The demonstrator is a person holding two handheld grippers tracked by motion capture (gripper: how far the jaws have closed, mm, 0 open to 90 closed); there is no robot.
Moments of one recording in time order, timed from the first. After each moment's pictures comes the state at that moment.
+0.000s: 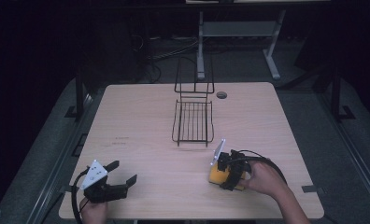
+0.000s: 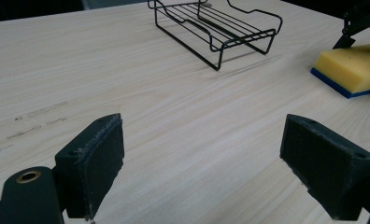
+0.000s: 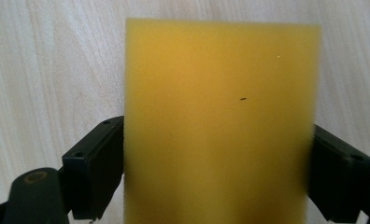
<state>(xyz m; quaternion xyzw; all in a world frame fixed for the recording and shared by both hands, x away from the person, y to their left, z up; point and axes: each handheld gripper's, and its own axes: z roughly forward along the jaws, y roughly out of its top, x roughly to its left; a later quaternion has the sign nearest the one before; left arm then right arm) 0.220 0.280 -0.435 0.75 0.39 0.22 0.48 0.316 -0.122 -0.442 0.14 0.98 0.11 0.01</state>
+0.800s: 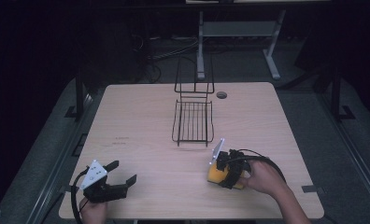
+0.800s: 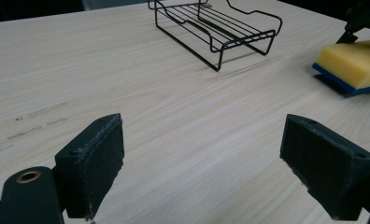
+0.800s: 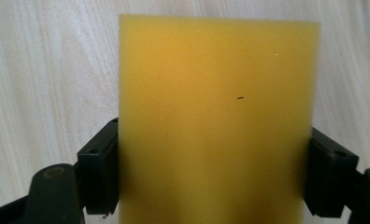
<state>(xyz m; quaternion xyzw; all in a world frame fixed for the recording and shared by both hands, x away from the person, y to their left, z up) 0.220 0.281 -0.434 0.75 0.39 0.22 0.48 0.315 -0.118 -0.434 0.12 0.98 0.12 0.03</state>
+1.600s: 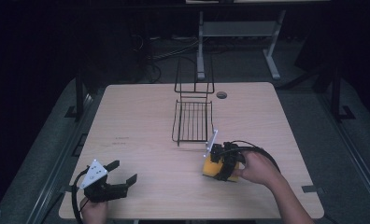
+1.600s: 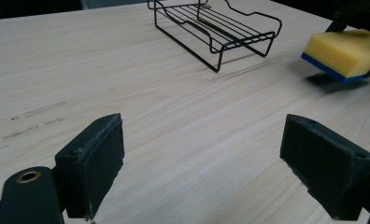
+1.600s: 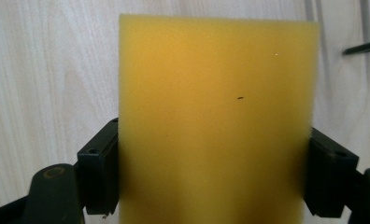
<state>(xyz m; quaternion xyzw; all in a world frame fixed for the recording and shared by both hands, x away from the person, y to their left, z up) 0.222 0.281 -0.436 0.75 0.39 0.22 0.49 0.333 -0.101 -0.416 0.11 0.99 0.12 0.02</state>
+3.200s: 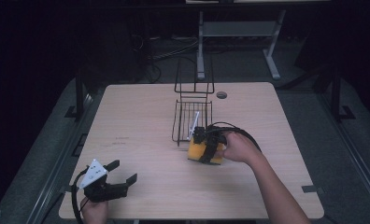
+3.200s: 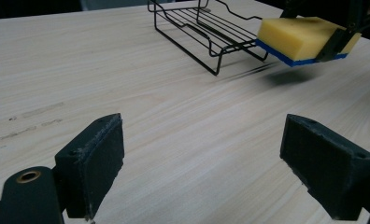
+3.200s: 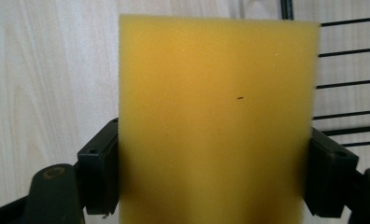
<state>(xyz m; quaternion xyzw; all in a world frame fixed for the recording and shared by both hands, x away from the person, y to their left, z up) 0.223 0.282 -0.436 0.75 0.40 0.21 0.49 0.385 -0.055 -0.399 0.09 0.99 0.12 0.01</state>
